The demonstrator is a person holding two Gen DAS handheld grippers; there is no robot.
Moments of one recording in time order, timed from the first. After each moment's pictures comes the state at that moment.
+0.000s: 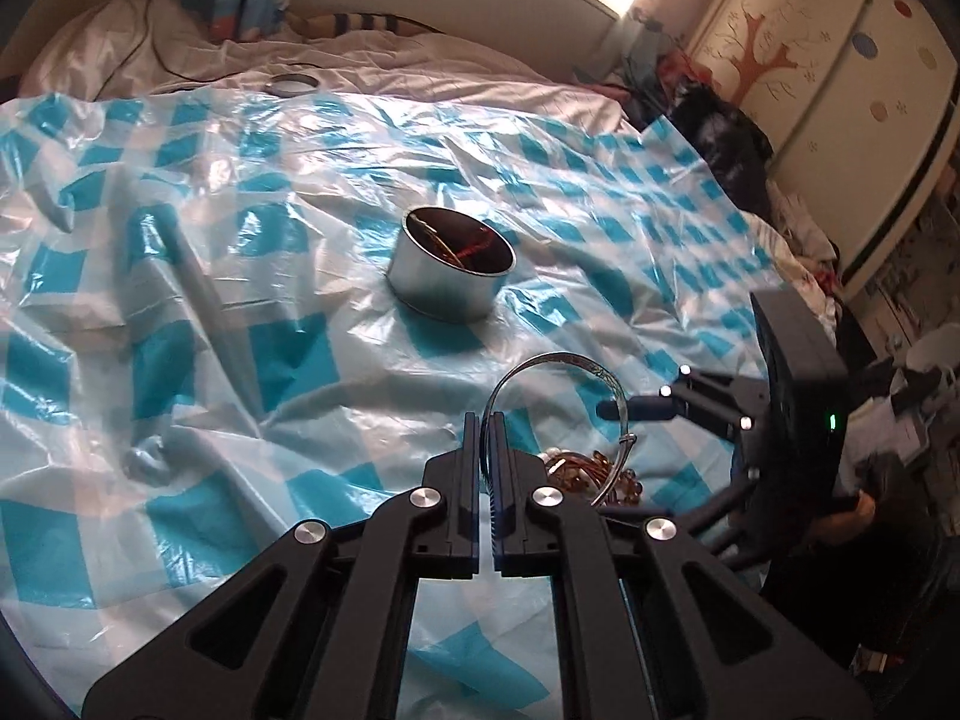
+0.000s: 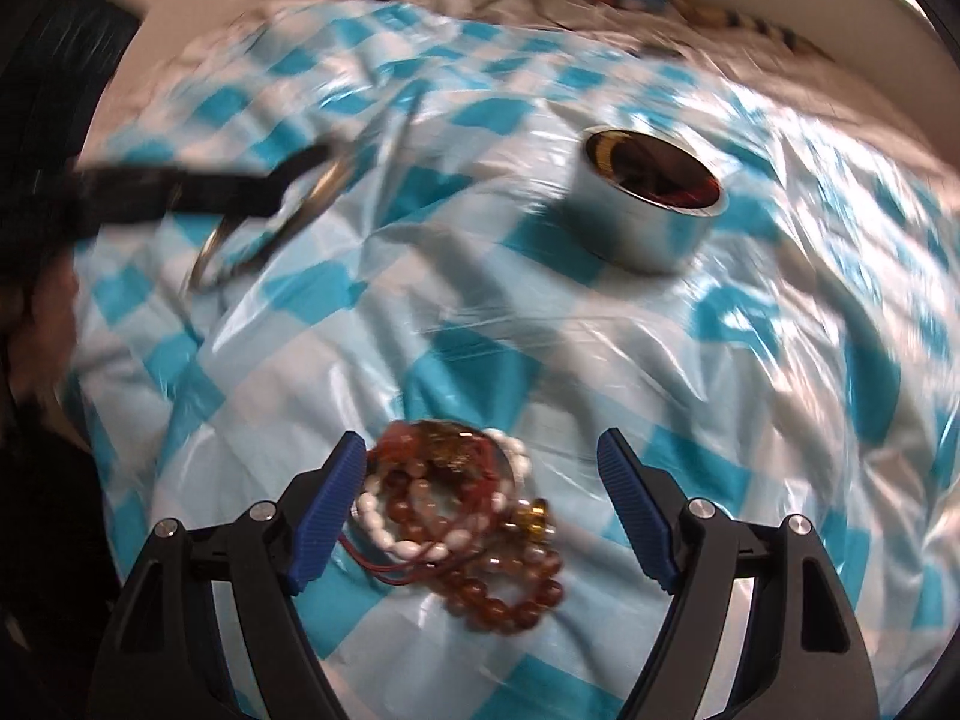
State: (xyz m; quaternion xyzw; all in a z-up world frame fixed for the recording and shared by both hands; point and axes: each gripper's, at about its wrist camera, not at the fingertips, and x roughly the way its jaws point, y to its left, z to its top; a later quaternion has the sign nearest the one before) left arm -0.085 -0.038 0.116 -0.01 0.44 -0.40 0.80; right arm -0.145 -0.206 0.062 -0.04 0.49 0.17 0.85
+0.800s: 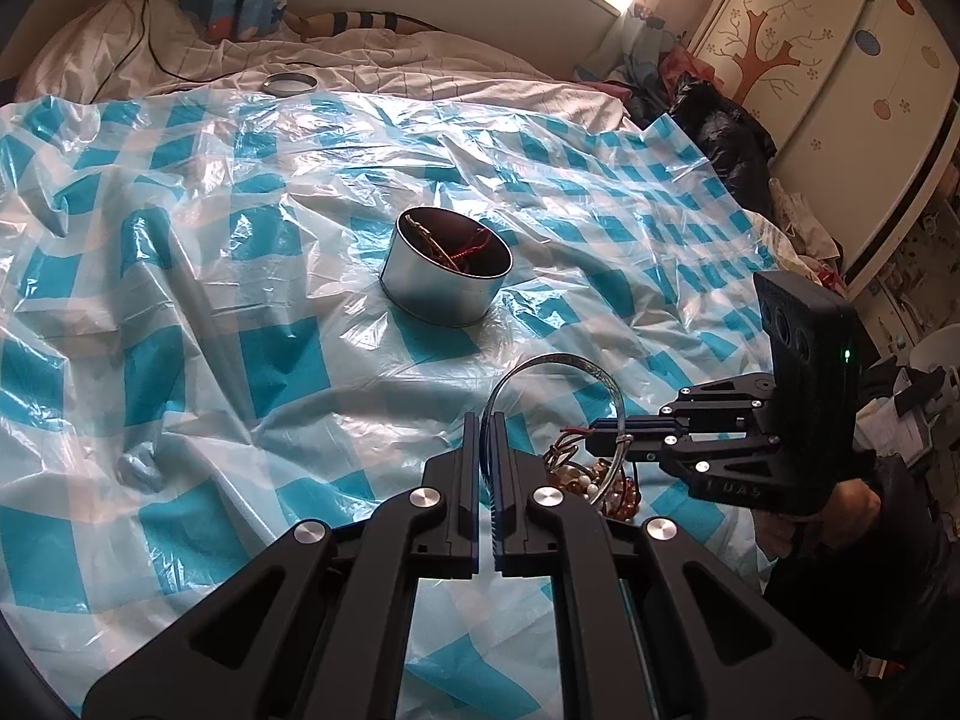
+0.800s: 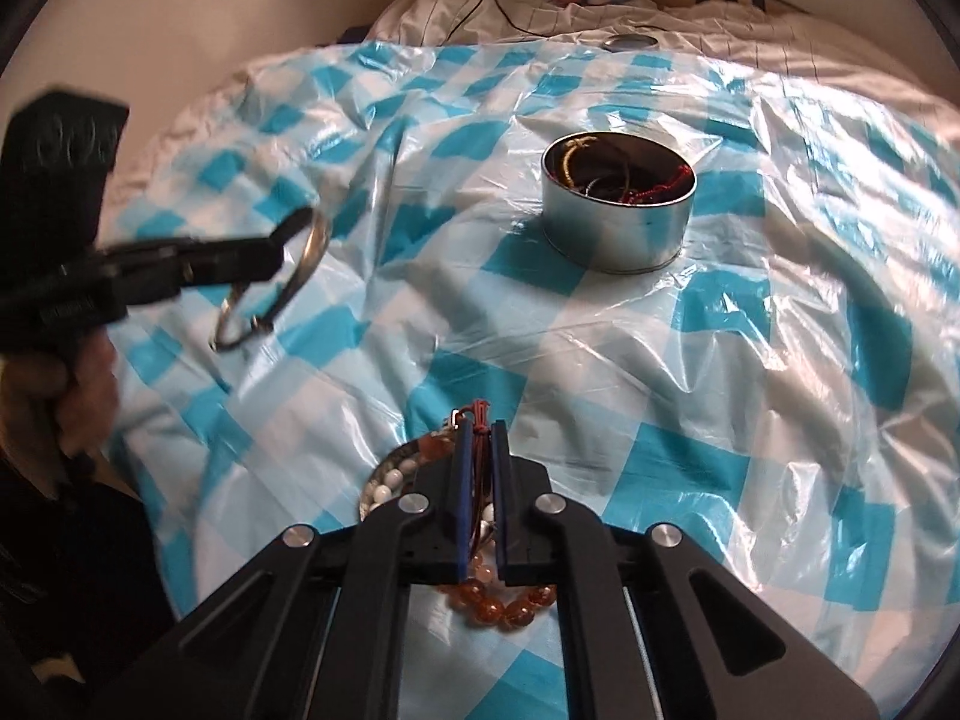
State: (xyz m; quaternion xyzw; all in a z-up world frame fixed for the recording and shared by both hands) left arm -0.086 -0.049 0.114 0.00 0.45 -0.40 0.80; right arm -0.137 -0.248 0.073 0.10 0.49 0.18 0.85
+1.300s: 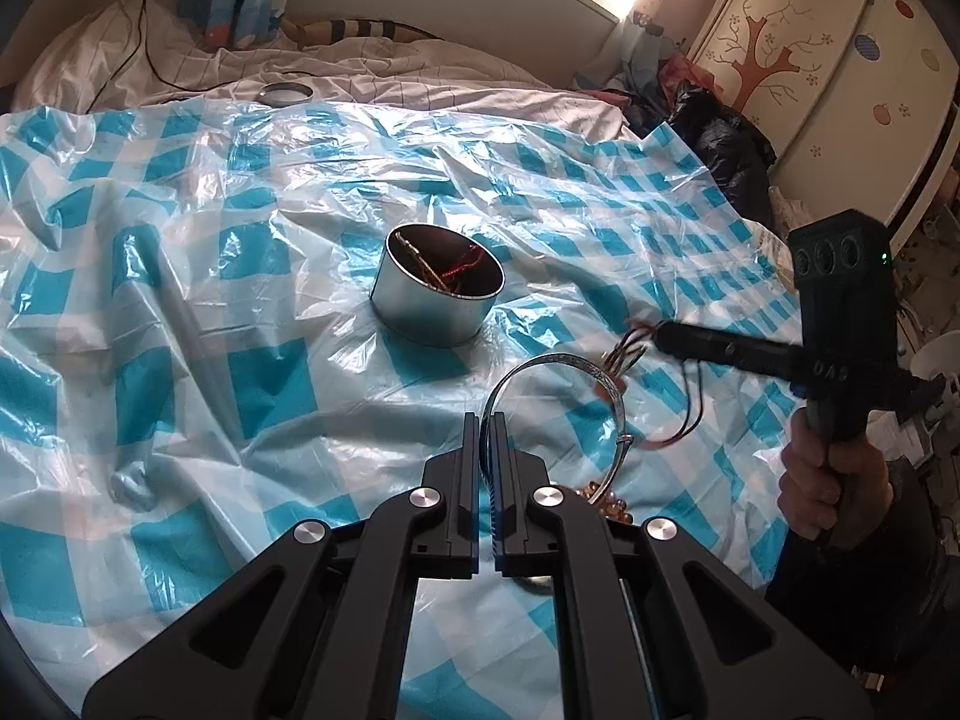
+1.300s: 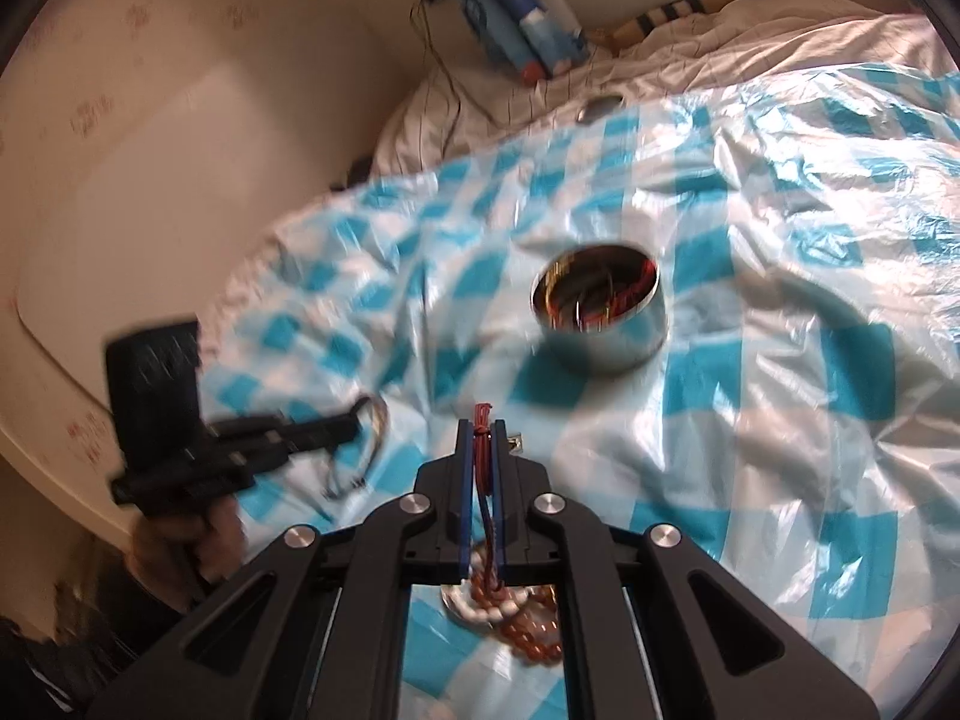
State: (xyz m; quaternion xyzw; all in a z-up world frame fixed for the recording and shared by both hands) left arm -0.078 -0.060 0.119 -0.01 0.44 -0.40 0.81; right arm -0.131 -0.313 0.126 0.26 0.39 0.19 0.86
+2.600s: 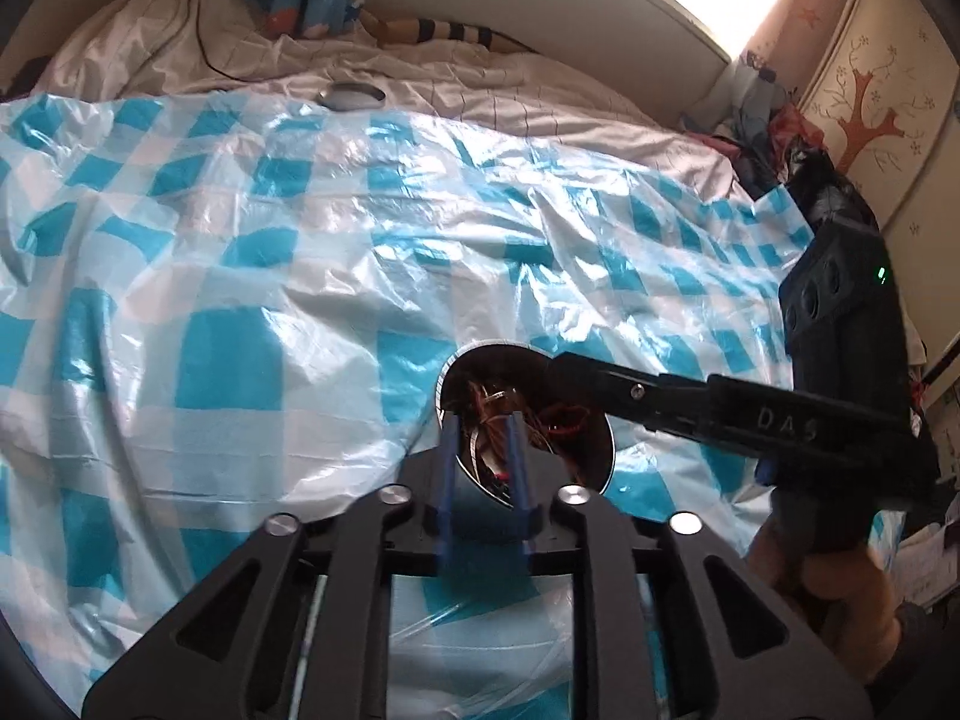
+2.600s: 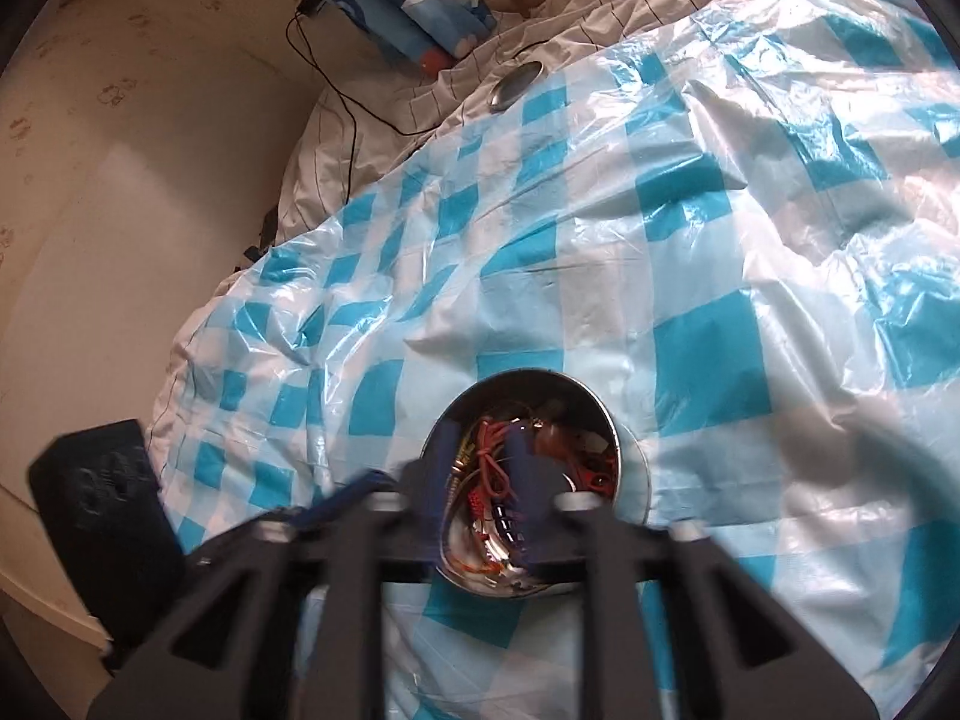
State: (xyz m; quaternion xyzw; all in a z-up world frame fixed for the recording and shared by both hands) left arm 0.028 -0.143 0.093 -0.05 0.44 -0.28 0.85; right arm 0.025 -0.336 0.063 0.32 0.43 0.14 0.83
